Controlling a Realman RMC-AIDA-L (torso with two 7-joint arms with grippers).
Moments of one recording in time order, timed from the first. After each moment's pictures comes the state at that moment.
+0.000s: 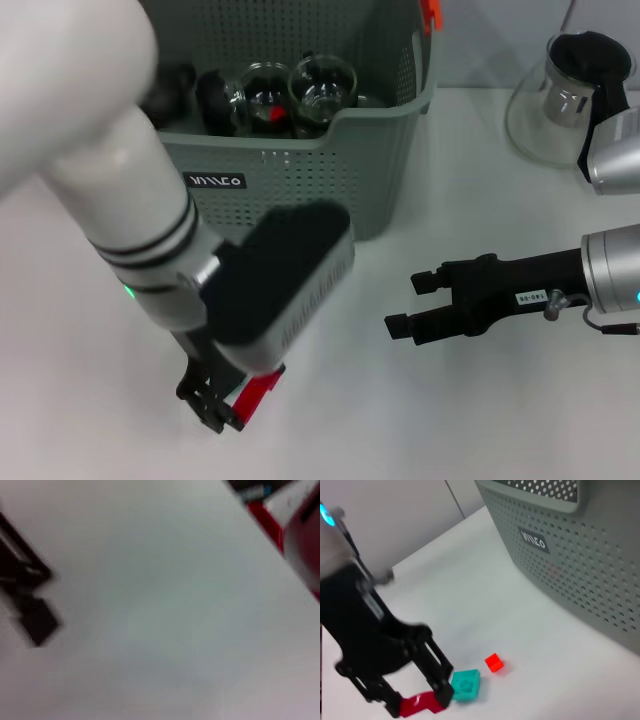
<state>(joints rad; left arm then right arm) -0.64 -2.17 1.61 1.40 2.66 1.77 -1.52 0.59 2.09 -1.08 -0.76 -2.05 -1.42 1.83</state>
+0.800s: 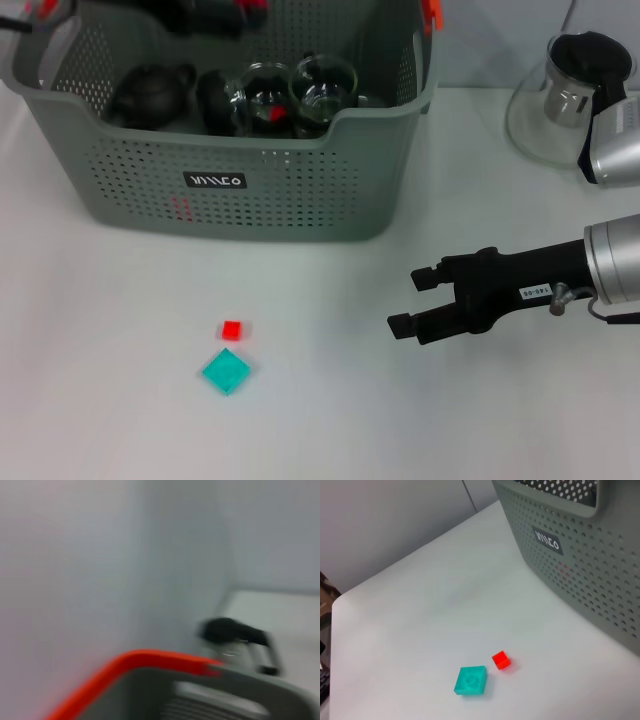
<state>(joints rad) -0.81 -2.05 0.65 1.28 2.29 1.58 -1.81 0.61 2.08 -1.09 -0.77 -2.06 -1.45 1.82</state>
